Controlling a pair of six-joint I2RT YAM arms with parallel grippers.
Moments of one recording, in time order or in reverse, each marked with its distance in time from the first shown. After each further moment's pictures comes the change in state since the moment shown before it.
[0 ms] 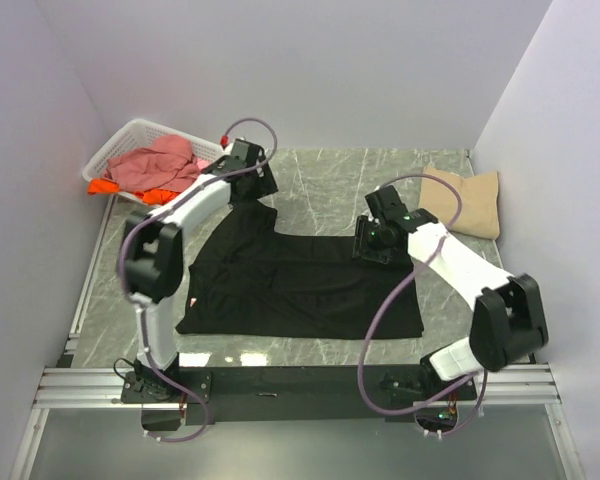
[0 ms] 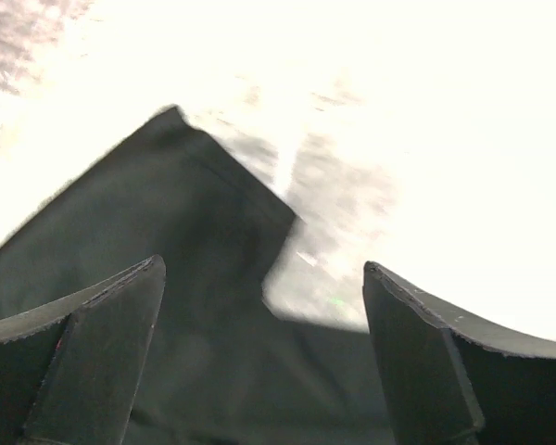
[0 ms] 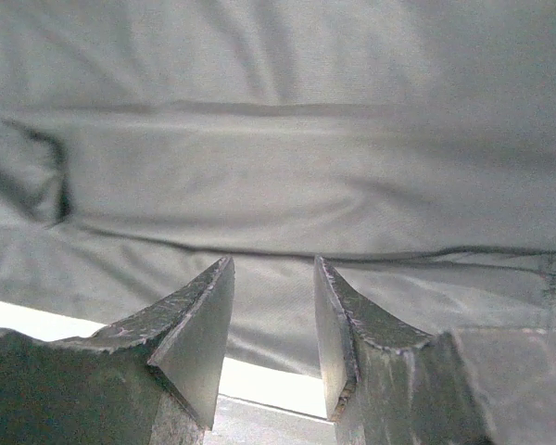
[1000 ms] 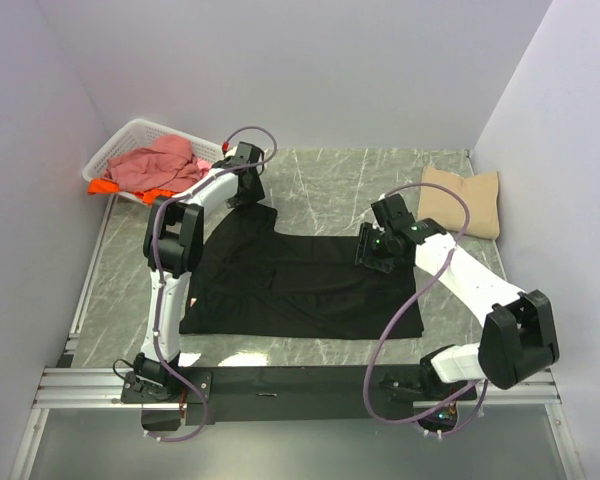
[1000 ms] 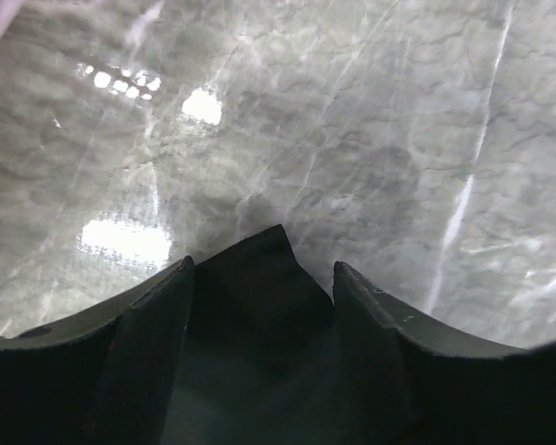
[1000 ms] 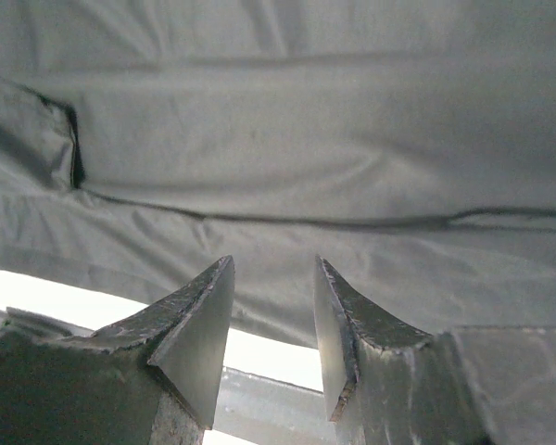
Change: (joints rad) left arm 0.064 0.389 0.286 -0.100 -0.132 0.093; right arm 0.000 -0.134 -0.093 0.002 -0.072 0.050
